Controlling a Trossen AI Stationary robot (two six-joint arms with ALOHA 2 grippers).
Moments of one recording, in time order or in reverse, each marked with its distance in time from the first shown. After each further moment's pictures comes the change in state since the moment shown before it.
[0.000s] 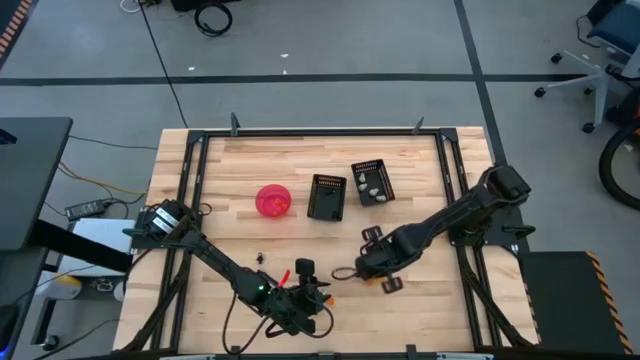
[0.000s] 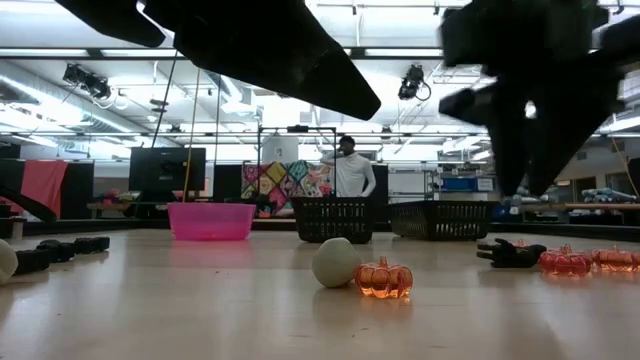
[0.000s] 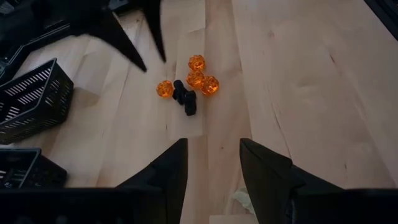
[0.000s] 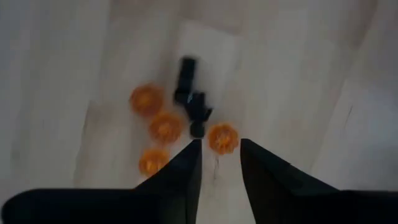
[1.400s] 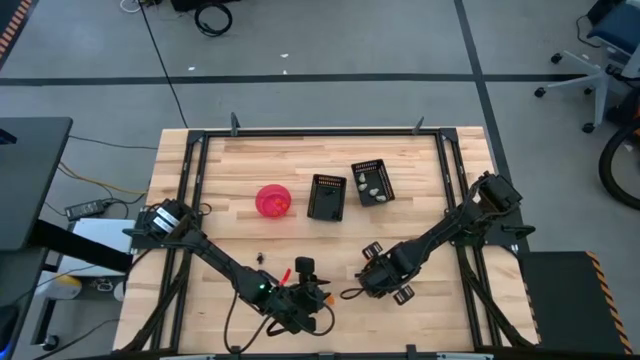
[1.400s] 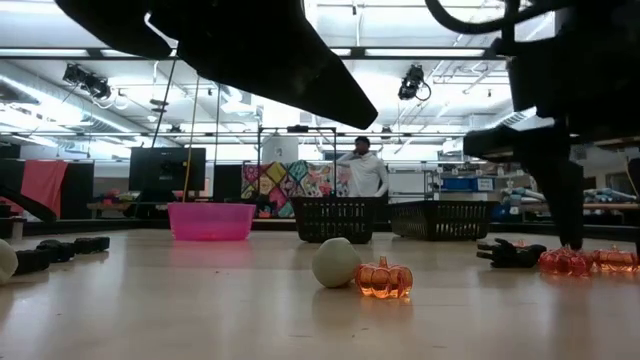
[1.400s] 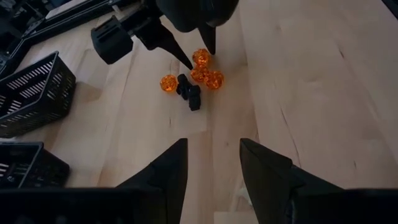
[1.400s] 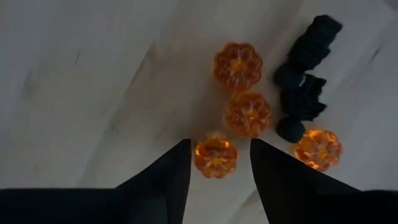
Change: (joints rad) left arm 0.011 0.000 0.000 -0.021 0.000 -0.015; right arm 0.078 0.106 -0.059 0.074 -0.083 -0.137
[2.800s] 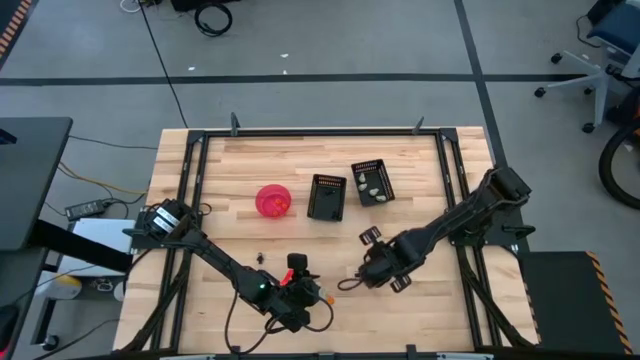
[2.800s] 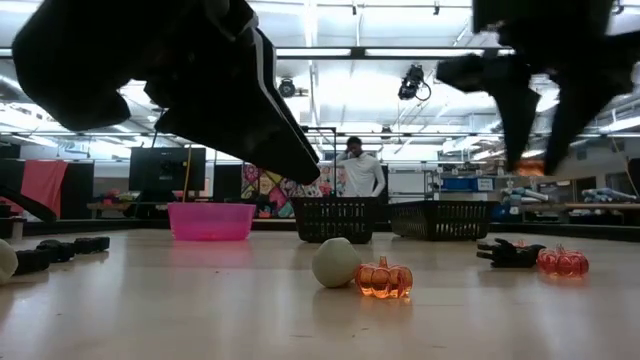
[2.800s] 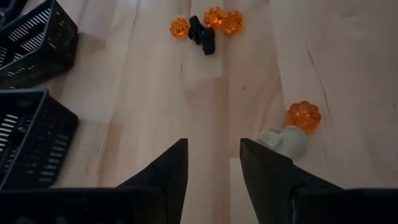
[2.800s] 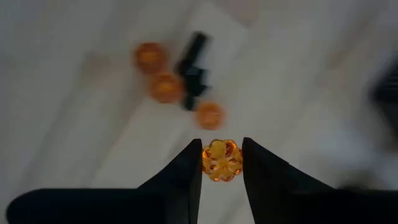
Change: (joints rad) left arm 0.001 0.000 -0.001 -0.211 0.007 -0.138; right arm -0.042 -0.100 0.141 -0.217 0.203 -0.062
